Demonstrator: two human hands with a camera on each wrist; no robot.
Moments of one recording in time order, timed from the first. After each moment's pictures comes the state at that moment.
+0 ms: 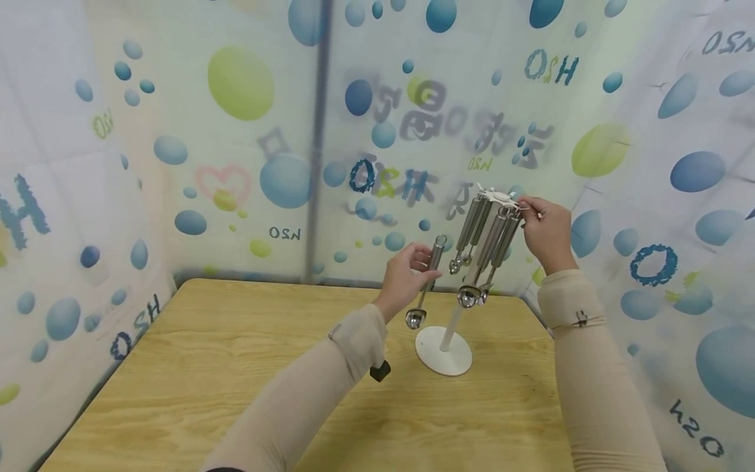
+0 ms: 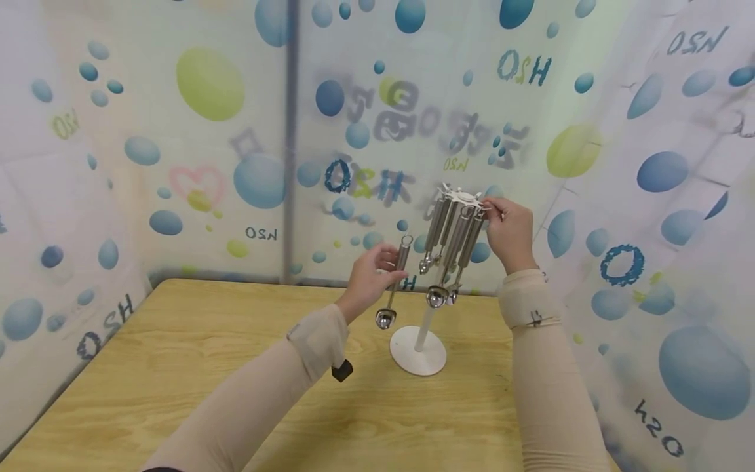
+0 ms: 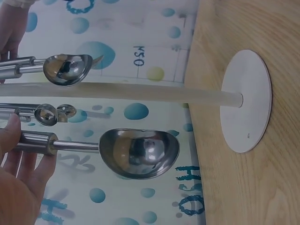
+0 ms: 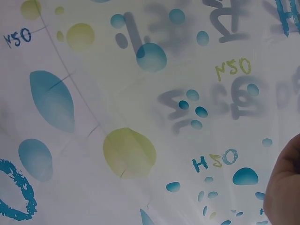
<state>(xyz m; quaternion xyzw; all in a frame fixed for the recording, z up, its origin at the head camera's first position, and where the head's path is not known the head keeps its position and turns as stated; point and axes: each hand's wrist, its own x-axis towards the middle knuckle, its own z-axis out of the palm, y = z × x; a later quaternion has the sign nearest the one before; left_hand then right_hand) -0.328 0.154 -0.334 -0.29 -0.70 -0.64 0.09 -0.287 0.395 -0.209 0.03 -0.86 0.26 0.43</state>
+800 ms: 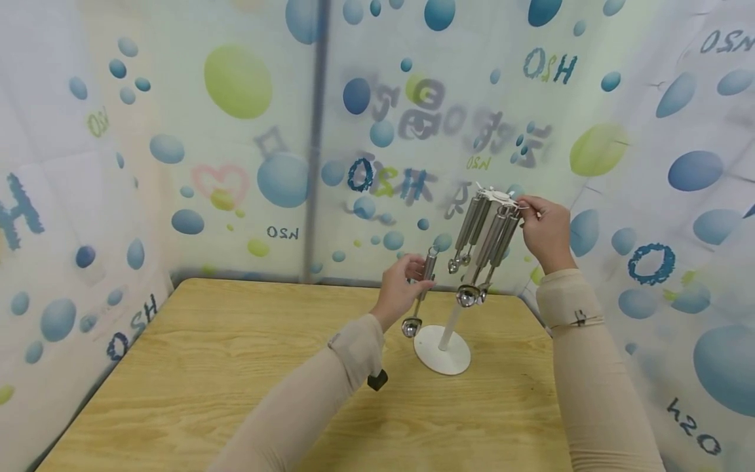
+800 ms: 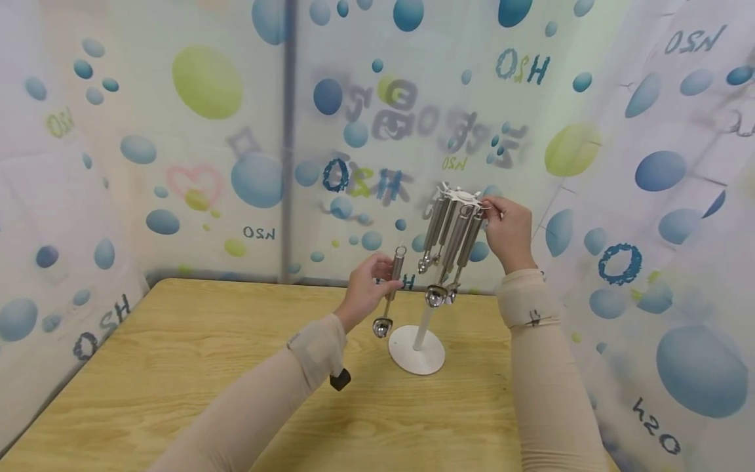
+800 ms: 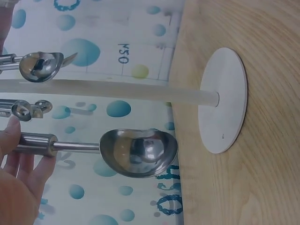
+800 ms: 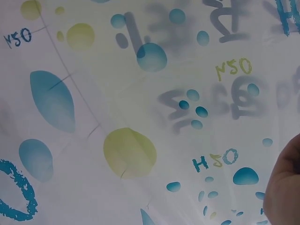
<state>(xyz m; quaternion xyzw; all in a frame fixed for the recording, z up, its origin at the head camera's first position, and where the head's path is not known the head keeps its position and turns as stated) -0.331 0.155 -0.363 -0.28 -0.72 -0.63 0.10 -0.286 0.395 -0.209 0.03 -0.86 0.26 0.43</state>
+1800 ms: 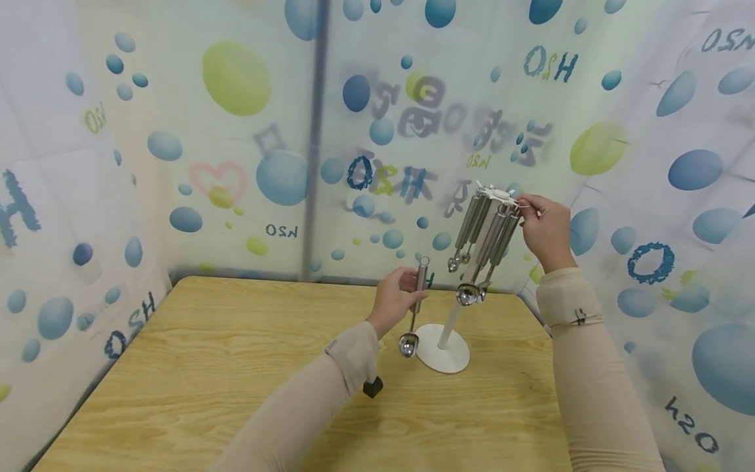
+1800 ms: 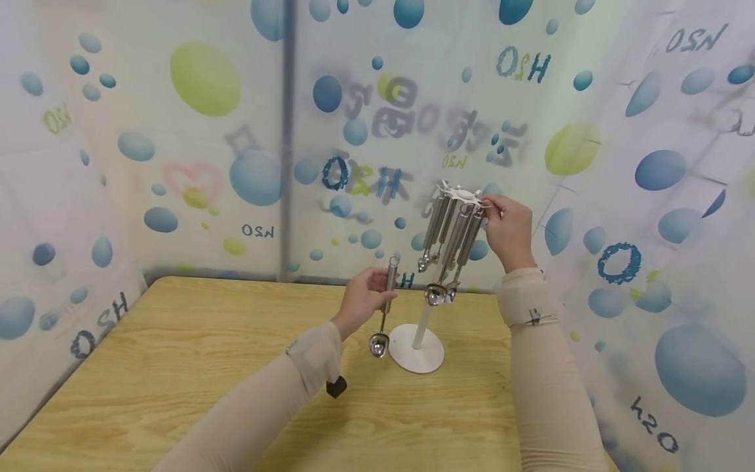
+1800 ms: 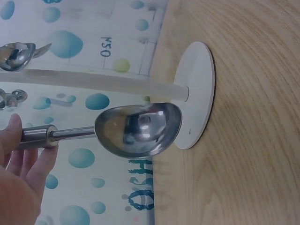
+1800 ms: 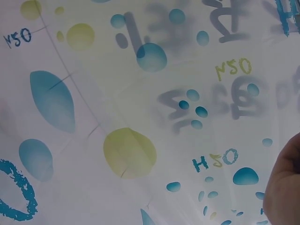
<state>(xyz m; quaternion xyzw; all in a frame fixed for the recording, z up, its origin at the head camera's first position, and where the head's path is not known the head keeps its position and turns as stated) -0.338 0.154 -0.393 -0.24 -0.74 -0.63 0.05 -0.288 0.396 -0.210 0.03 -0.86 0.26 0.44</state>
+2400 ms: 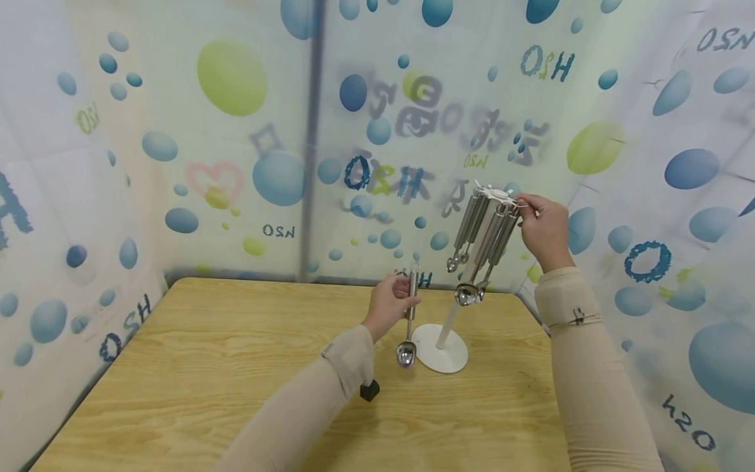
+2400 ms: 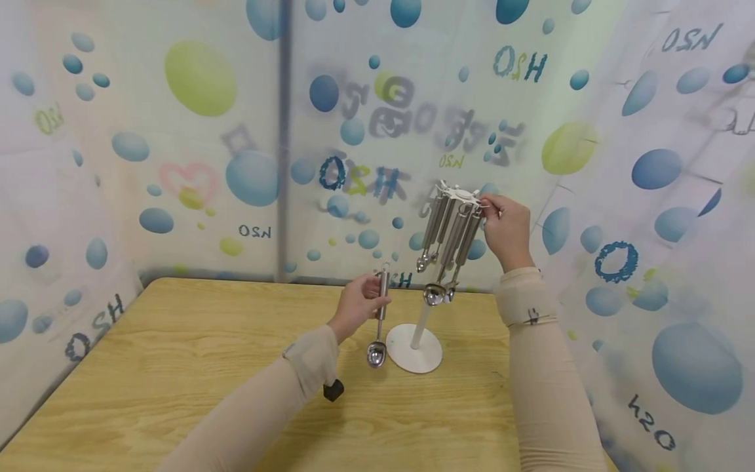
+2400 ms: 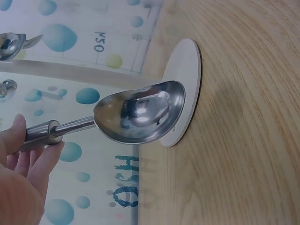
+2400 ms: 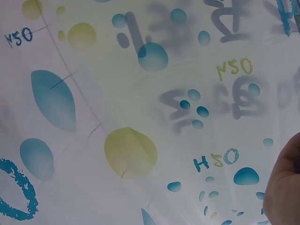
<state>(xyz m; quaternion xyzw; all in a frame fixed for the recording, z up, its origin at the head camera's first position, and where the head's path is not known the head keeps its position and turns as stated) -0.341 0.150 -0.409 -0.20 -0.72 -0.66 -0.01 -0.290 0.398 -0.210 0.04 -0.85 0.26 0.45</state>
